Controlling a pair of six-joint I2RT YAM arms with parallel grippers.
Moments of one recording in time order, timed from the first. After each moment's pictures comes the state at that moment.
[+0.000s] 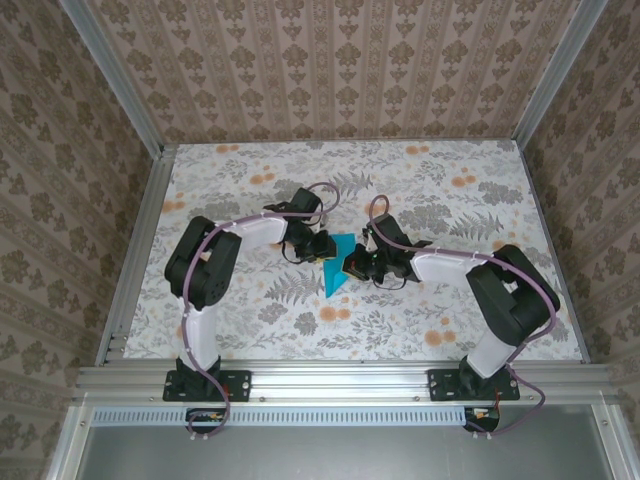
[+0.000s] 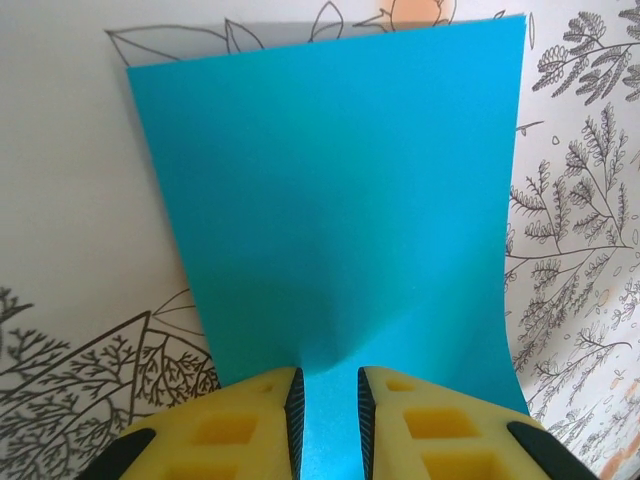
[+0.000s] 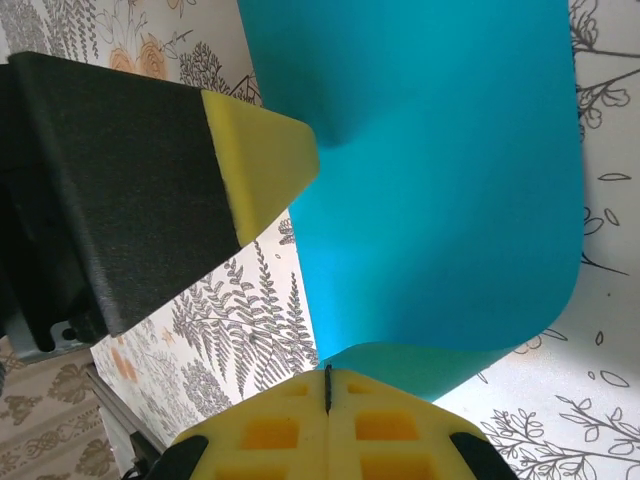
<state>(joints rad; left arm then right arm) -0.62 1.99 1.27 -0.46 0.44 -0.62 0.55 1.66 0.82 -0.04 -0.43 0.97</state>
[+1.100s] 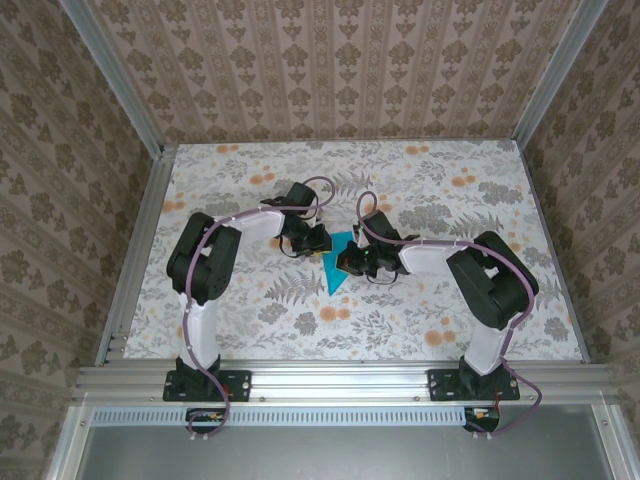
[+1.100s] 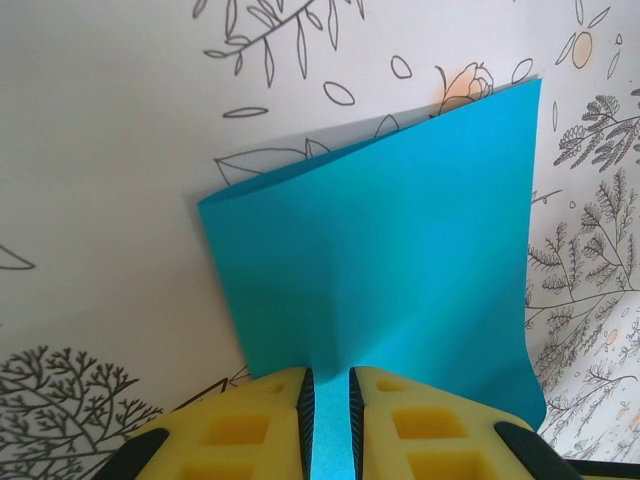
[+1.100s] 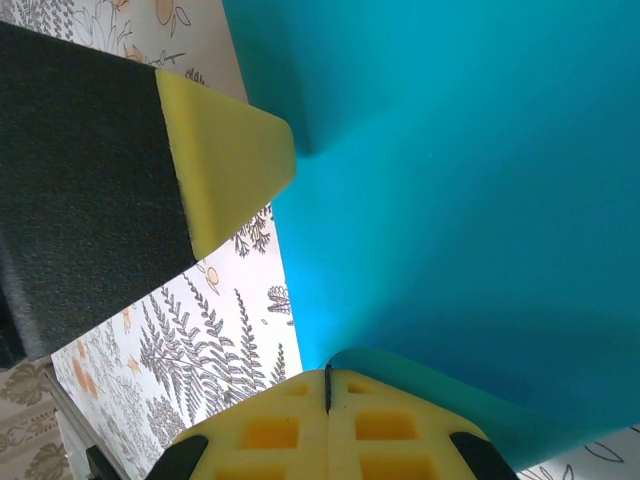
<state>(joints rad) -0.58 2.03 1.32 -0.49 0.44 -0.59 0.55 1.80 0.91 -0.01 -0.43 0.87</state>
